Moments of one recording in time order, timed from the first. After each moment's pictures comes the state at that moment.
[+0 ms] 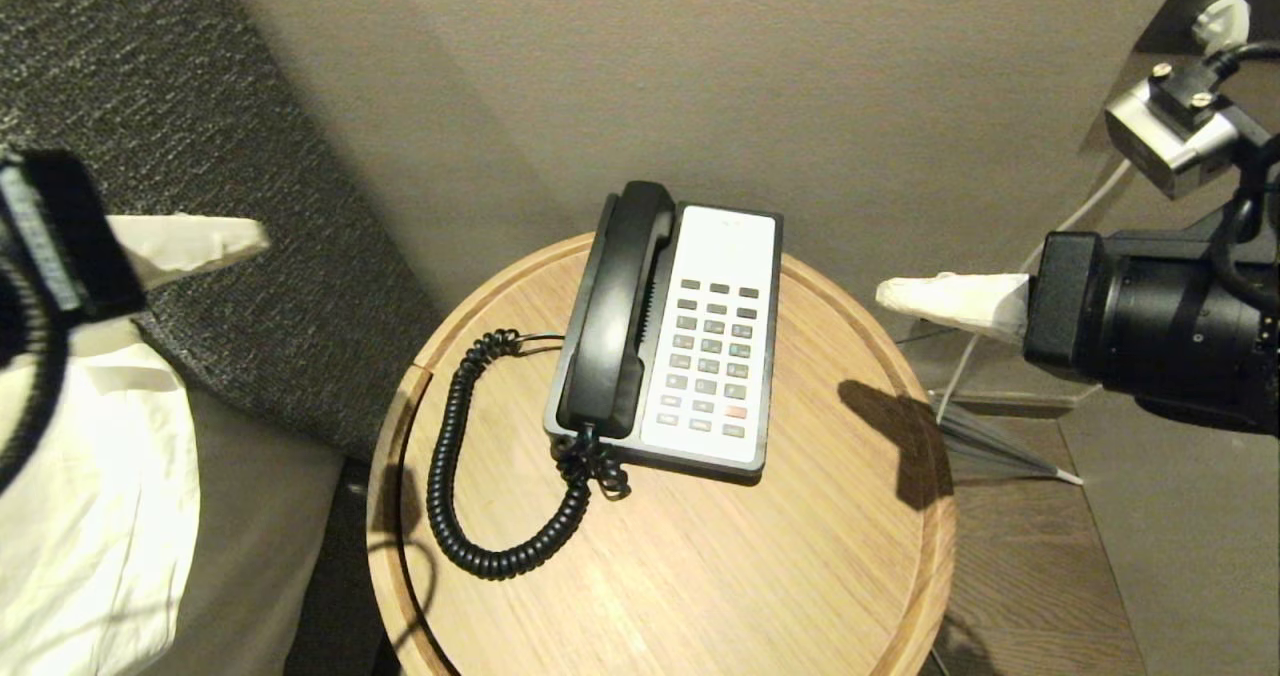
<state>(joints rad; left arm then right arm) -0.61 1.06 -1.12 0.23 0.29 -0.44 0.65 1.32 -0.95 -0.15 0.11 0.49</state>
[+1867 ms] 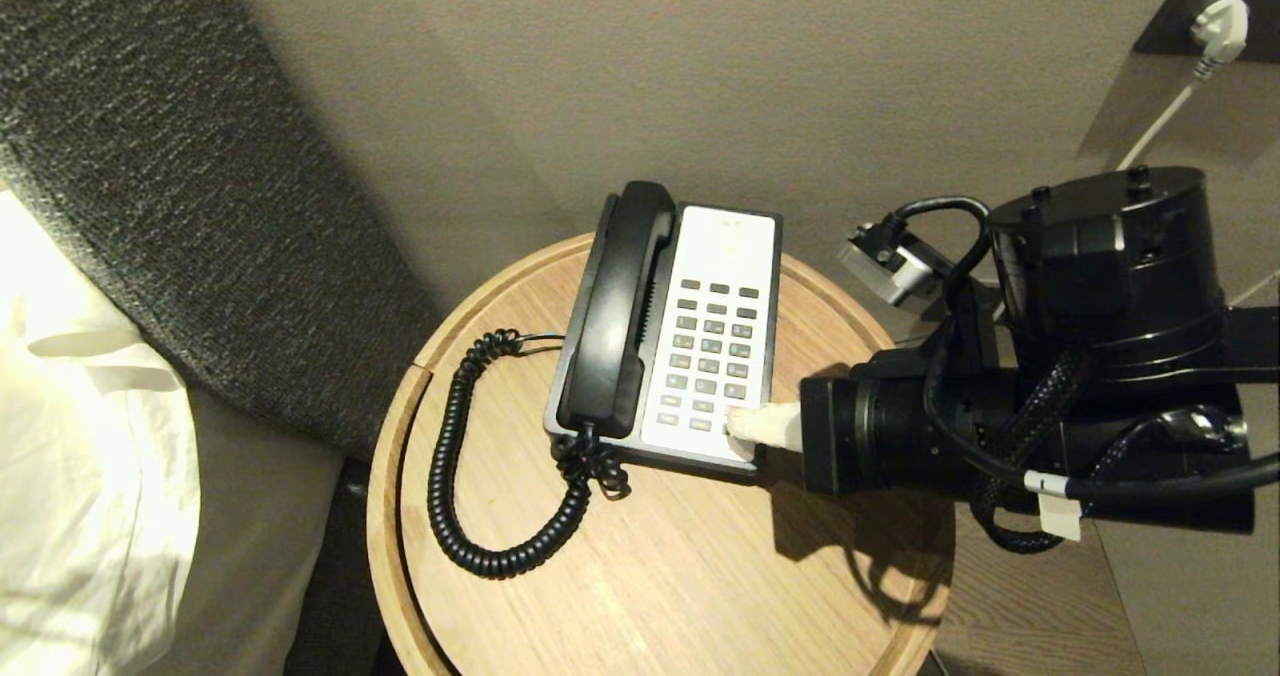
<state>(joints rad) -0.45 0.74 -0.95 0.24 0.15 -0.54 0.83 1.55 -0.99 -0.11 0.06 0.50</state>
